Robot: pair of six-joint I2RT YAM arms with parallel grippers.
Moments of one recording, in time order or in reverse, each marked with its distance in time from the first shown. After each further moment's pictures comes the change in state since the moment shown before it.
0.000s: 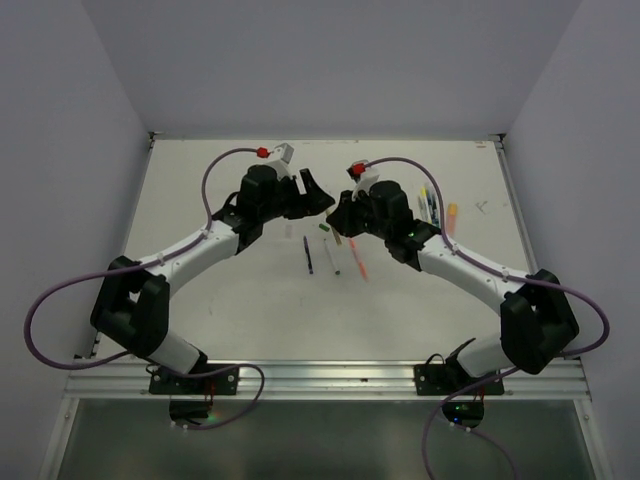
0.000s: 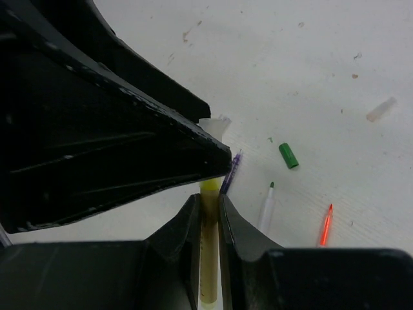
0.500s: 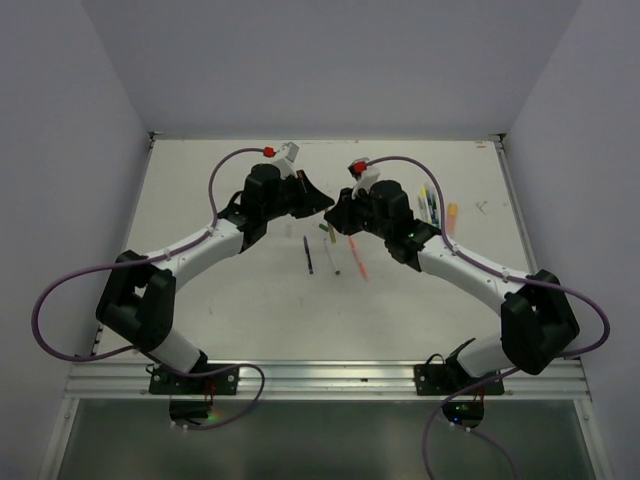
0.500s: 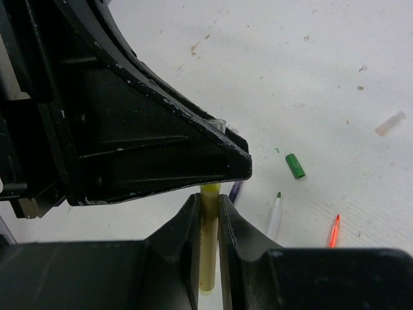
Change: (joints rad) left arm -0.008 0.050 0.013 0.068 0.086 -0.078; right arm 0.010 -0.006 -0.002 0.051 -0.003 0.024
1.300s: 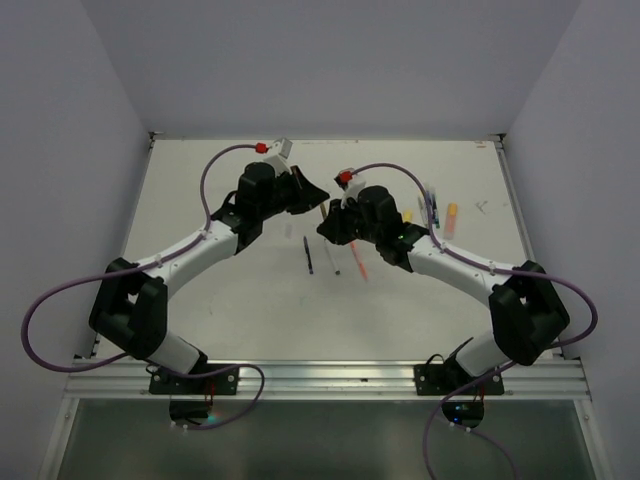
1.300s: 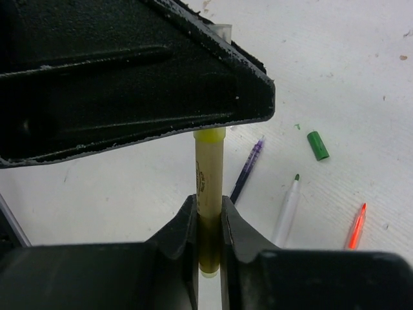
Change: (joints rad) left arm 0.002 -0.049 -0.002 -0.001 -0.054 0.020; right arm 0.036 0.063 0.002 -0.024 -0.036 -0.022
